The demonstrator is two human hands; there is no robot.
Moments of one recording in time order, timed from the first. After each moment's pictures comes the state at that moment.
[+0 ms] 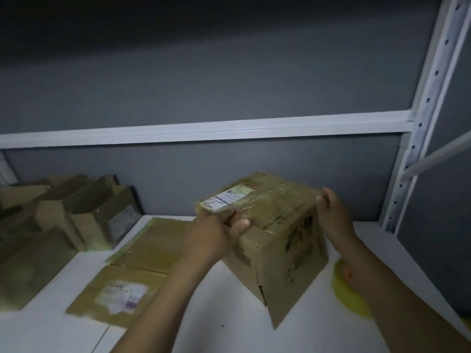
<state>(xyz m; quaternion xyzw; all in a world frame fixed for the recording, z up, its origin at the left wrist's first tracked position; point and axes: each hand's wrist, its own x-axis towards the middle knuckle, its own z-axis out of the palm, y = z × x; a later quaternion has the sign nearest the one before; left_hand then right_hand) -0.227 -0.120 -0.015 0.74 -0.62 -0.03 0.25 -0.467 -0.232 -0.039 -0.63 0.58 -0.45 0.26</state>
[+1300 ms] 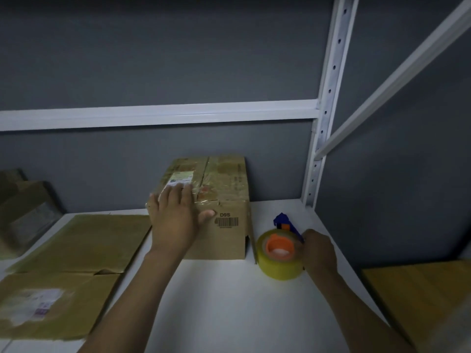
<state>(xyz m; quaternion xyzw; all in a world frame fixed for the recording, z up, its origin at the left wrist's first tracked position) -0.302 -0.150 -0.053 0.68 -0.67 0.18 0.24 -0.595 -0.170 -0.132 -0.59 0.76 -0.23 0.12</state>
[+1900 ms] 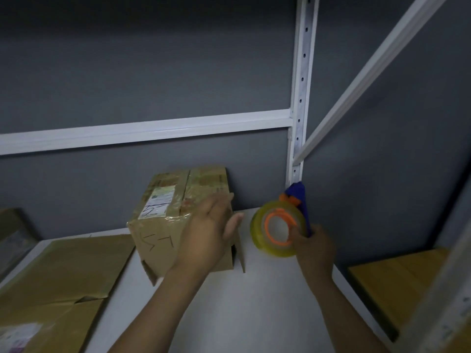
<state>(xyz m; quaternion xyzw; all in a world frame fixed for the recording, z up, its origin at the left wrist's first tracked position) -0.383 -0.118 -0.020 0.50 -0.77 0.05 0.40 -0.590 -0.130 -0.090 -0.43 0.68 -0.56 0.20</state>
